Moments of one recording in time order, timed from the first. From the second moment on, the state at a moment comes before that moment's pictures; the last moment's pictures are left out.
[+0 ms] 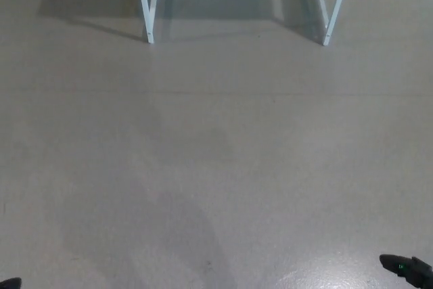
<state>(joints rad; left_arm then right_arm) 0.23 0.40 0.27 0.60 -0.07 0.06 -0.30 0.19 -0.28 -0.05 0.47 -0.04 0.03 0.14</state>
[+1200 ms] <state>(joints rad) 0.43 0.42 0.18 0.82 -0.06 -0.21 -0.35 0.45 -0.28 -0.03 0.47 -0.04 -0.04 0.16</state>
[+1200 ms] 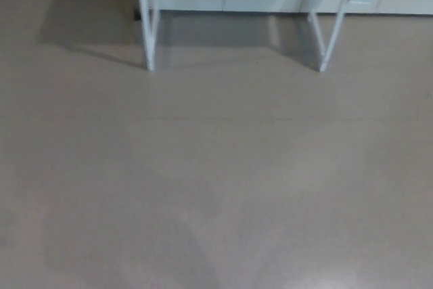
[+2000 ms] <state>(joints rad) 0.43 0.35 0.12 0.76 -0.01 -0.34 -0.25 0.43 -0.30 -0.01 0.46 -0.05 -0.07 0.16</state>
